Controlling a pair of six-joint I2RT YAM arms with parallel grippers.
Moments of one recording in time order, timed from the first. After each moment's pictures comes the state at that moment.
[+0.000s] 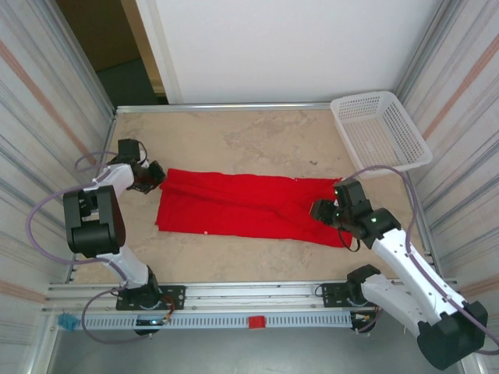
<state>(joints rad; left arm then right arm) 0.14 1.69 1.03 -0.45 0.29 -0.48 0.42 0.82 0.68 -0.78 0.00 0.72</state>
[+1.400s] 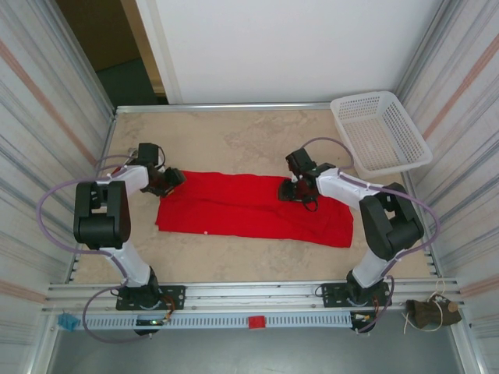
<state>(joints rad) 0.01 1.75 0.99 -0.39 0.26 -0.56 0.50 1.68 1.02 -0.53 -0.06 0.51</state>
